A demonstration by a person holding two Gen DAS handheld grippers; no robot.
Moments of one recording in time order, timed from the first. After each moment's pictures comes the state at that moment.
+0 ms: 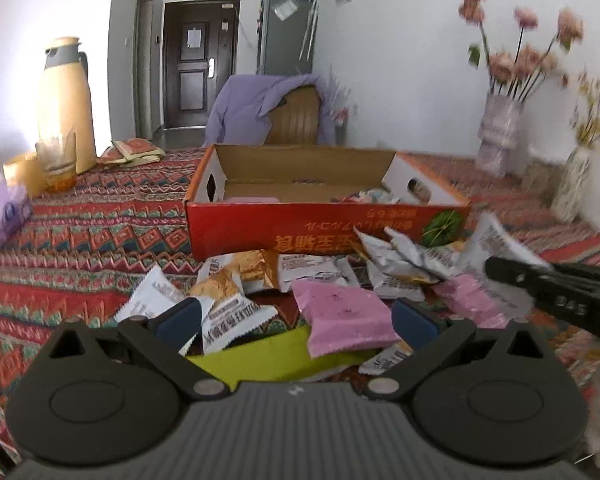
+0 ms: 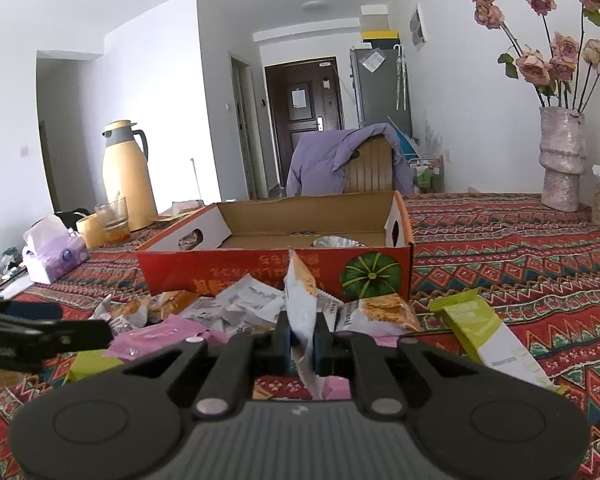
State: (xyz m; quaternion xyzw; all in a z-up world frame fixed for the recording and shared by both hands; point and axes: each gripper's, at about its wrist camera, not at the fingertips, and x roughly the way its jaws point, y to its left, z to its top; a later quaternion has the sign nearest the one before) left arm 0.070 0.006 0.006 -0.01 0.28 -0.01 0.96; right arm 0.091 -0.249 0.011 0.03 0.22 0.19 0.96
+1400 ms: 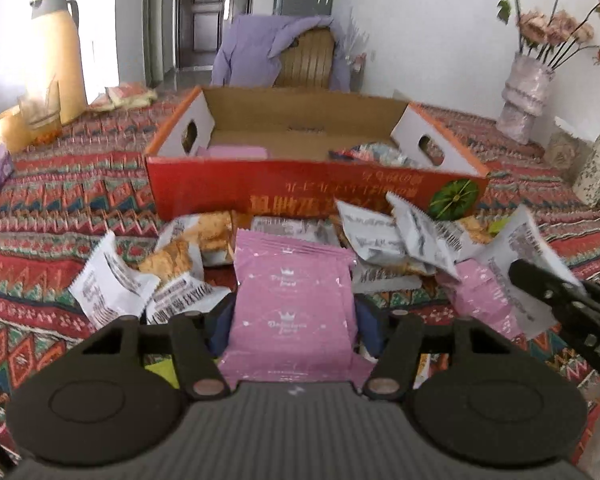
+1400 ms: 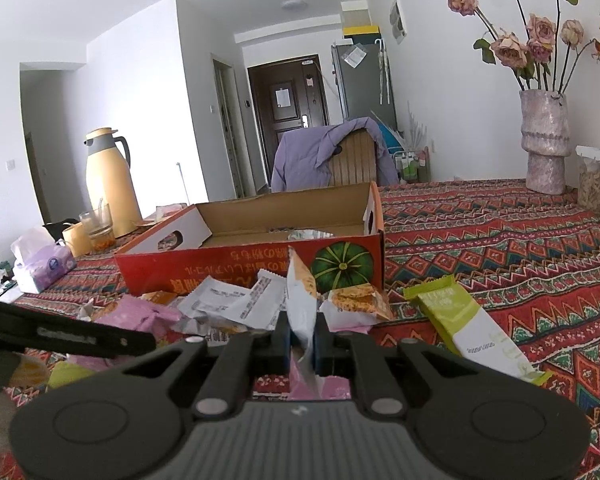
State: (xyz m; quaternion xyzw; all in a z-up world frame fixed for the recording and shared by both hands) left arm 0.112 -0.019 -0.003 -0.04 0.35 0.01 0.93; right arm 0.098 -0.266 0.001 0.05 0.23 0.18 0.96
